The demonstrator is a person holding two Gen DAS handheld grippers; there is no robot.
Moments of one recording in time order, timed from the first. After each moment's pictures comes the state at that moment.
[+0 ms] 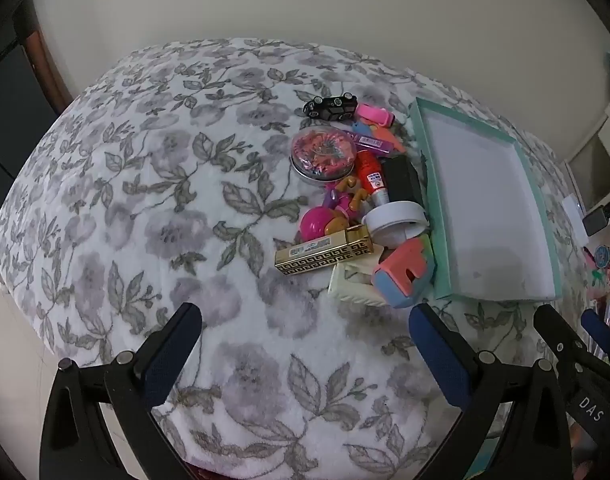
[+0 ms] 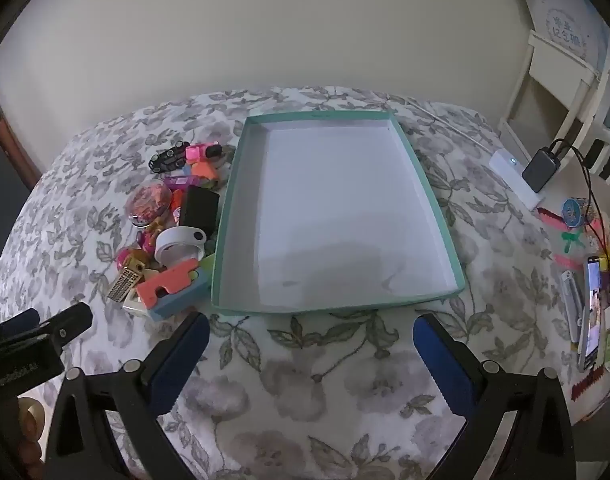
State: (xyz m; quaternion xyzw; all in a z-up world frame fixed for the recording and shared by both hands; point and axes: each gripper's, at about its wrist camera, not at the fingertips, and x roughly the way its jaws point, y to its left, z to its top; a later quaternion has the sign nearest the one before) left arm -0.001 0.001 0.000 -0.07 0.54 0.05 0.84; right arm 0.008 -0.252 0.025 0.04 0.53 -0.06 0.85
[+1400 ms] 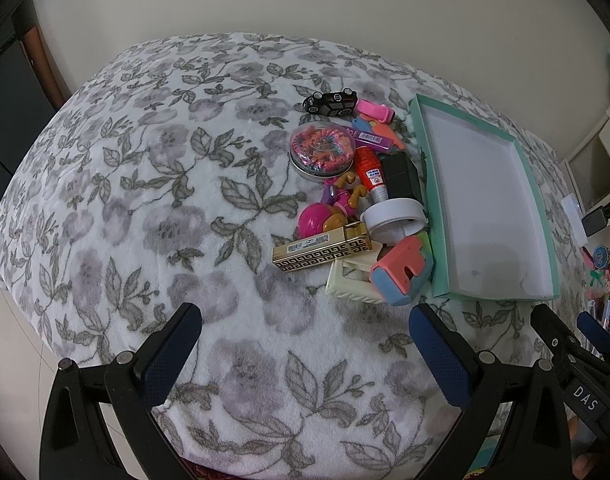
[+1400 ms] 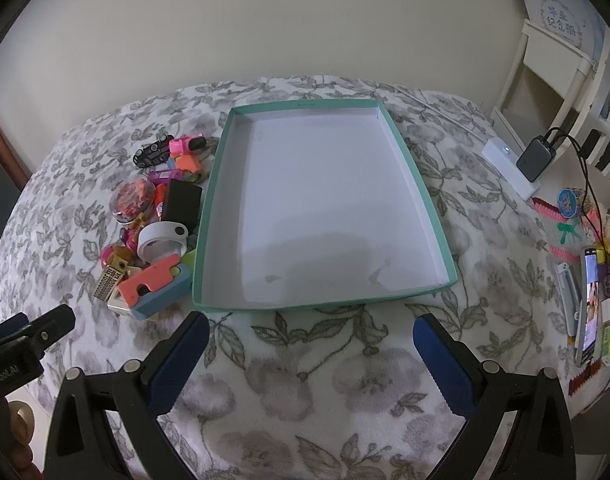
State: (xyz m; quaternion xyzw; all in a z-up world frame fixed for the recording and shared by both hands) left arm 0.000 0.000 -0.002 -0.07 0.55 0.04 0.83; right arm 0.010 -0.261 0.016 0.04 0.54 -0.07 0.84
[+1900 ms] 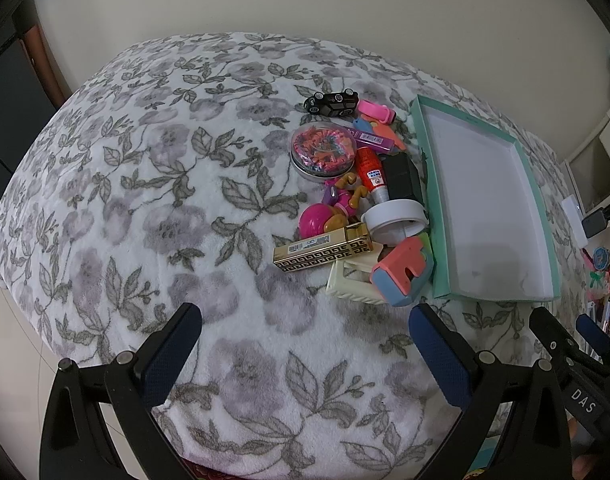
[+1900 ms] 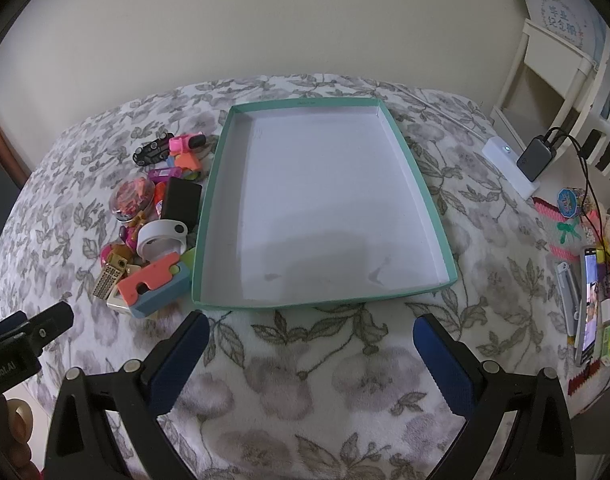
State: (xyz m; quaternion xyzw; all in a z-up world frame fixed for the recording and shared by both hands) left arm 0.000 0.001 -0.003 -0.07 0.55 0.04 0.83; right arm 0.010 -0.261 0.016 0.04 0.54 -0.07 0.84
